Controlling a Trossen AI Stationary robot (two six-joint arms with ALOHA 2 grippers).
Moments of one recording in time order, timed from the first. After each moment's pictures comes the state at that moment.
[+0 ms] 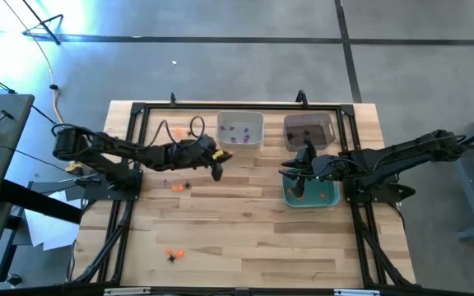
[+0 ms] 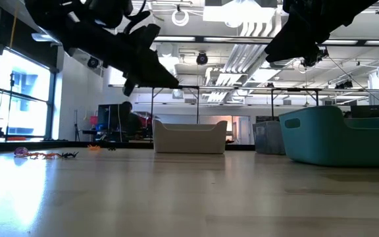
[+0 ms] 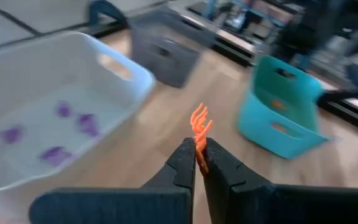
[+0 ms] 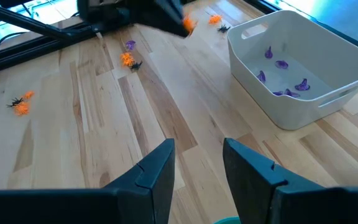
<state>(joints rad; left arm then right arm) 0.09 1.43 0.61 0.45 -0.22 -0.41 0.19 0.99 0.67 -0.25 0.40 0.45</state>
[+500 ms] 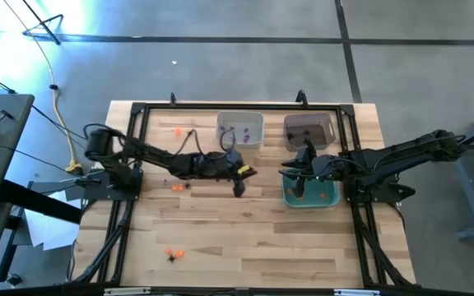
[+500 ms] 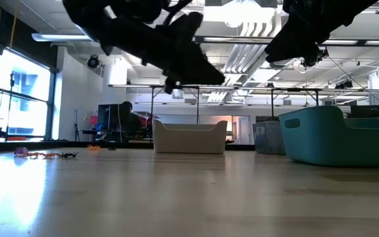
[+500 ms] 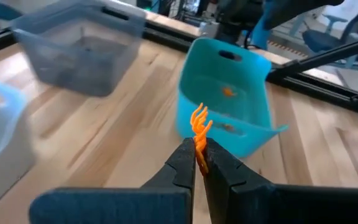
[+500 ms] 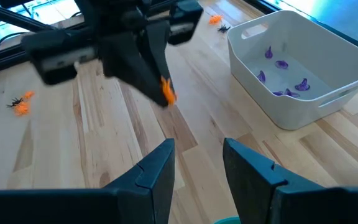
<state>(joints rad) -0.02 1.74 0.90 0.48 -0.17 -0.30 0.19 0.99 0.67 -0.25 0.40 0.45</state>
